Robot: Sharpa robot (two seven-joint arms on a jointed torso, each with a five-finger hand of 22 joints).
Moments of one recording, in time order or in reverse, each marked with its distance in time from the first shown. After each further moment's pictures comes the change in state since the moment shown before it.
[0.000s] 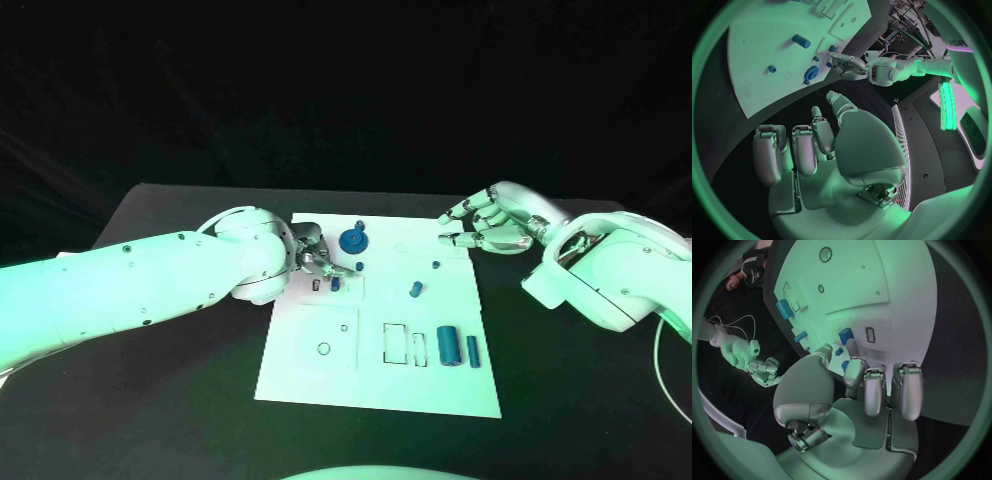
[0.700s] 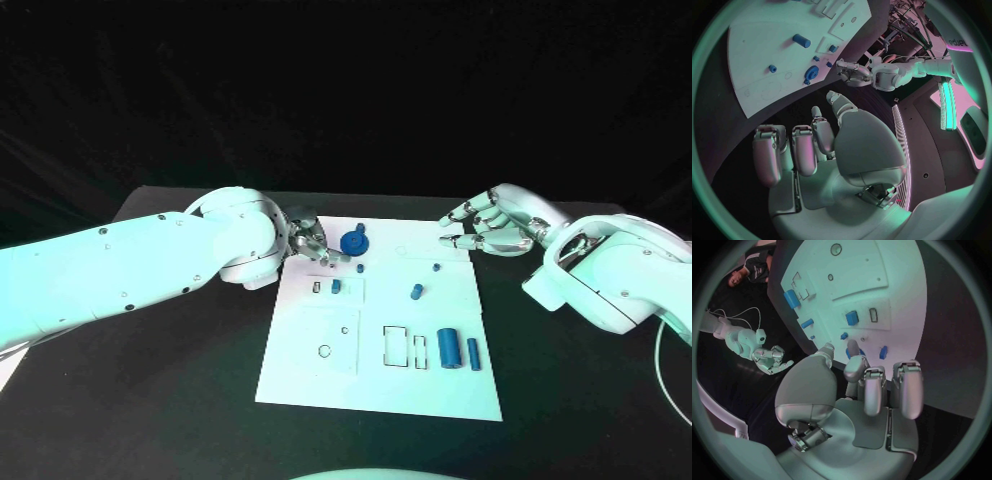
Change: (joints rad) left arm 0.053 -0.037 0.028 0.027 0.042 0.028 0.001; left_hand 0.042 0.038 -0.056 -0.008 0.000 -0.042 0.014 -0.016 0.000 -0.043 0.006 -0.063 -0.070 -0.004 -0.004 0.000 0.000 0.000 -0.004 -0.004 -0.025 0.000; right arm 0.000 0.001 0.000 -0.004 0.003 0.001 0.000; right_hand 0.000 0.000 0.000 0.000 0.000 0.000 0.000 0.000 0.000 0.000 0.000 0.000 0.000 0.000 0.000 0.000 0.000 0.000 0.000 0.000 0.000 0.001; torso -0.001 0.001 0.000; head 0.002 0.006
